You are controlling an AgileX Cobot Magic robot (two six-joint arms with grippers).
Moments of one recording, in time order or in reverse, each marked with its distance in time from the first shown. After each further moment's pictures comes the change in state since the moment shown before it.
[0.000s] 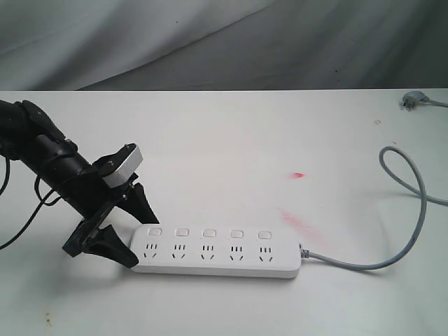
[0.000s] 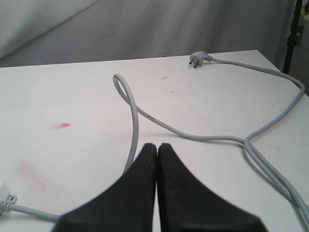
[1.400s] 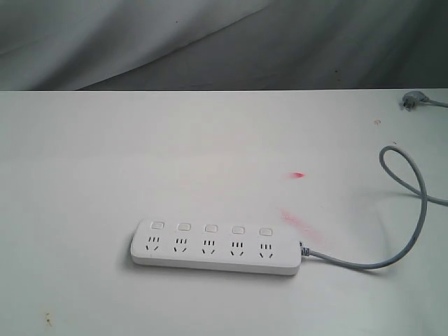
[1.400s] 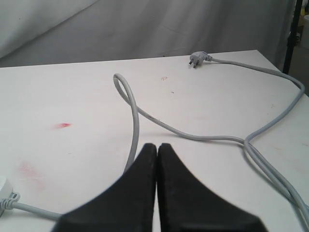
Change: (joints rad) left arm -0.002 -1.103 -0.273 0.078 0.036 -1.292; right arm 0.000 0.000 0.000 0.000 0.000 0.000
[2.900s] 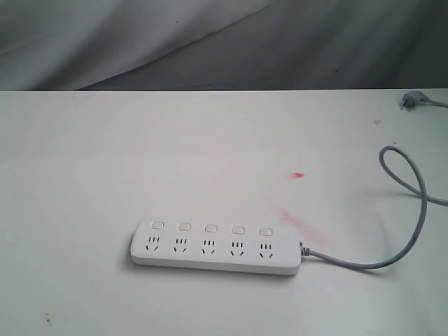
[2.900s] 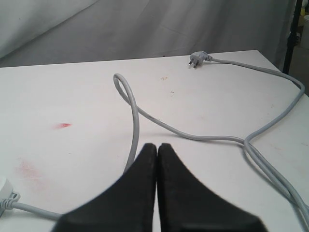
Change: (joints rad) left arm 0.000 -0.768 1.152 0.712 -1.000 -0.811; right arm 0.000 0.000 0.000 0.000 0.000 0.000
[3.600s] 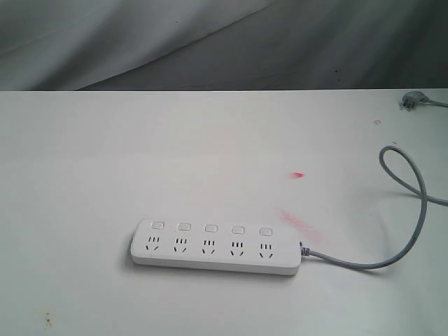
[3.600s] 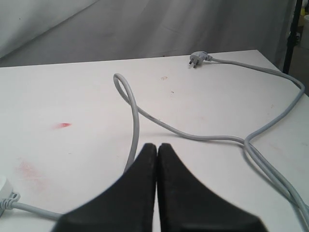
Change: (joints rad) left arm 0.000 -0.261 0.332 0.000 0.000 -0.007; right arm 0.000 0.000 0.000 0.000 0.000 0.000
